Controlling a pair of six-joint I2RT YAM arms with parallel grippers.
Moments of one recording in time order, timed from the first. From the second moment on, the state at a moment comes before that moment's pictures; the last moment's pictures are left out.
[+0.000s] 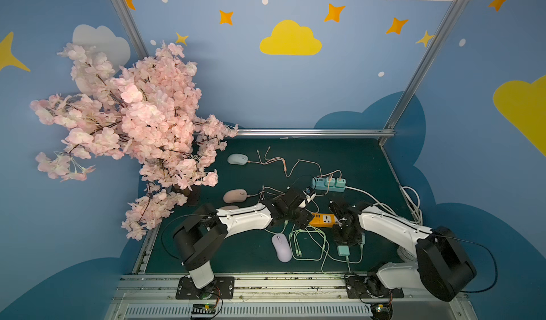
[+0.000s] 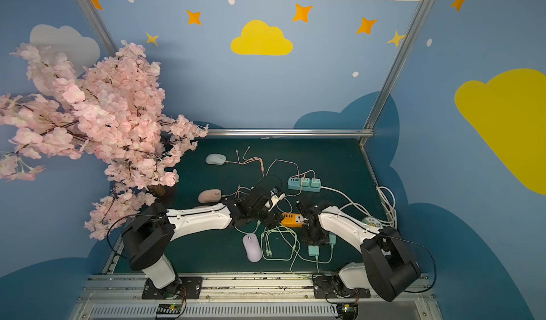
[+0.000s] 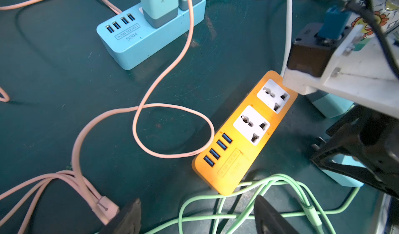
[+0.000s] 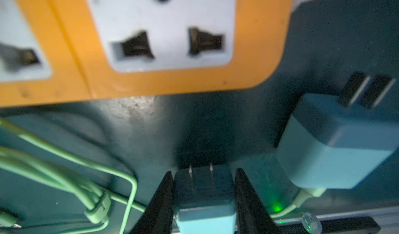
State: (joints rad) left arm -0.93 1.72 1.03 -0.11 0.05 -0.12; right arm 0.60 1.35 0.70 -0.97 0.03 0.63
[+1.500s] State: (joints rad) left arm -0.96 1.71 1.04 -0.13 0.02 -0.11; right arm 0.05 1.39 0.87 -0.89 0.31 0.66
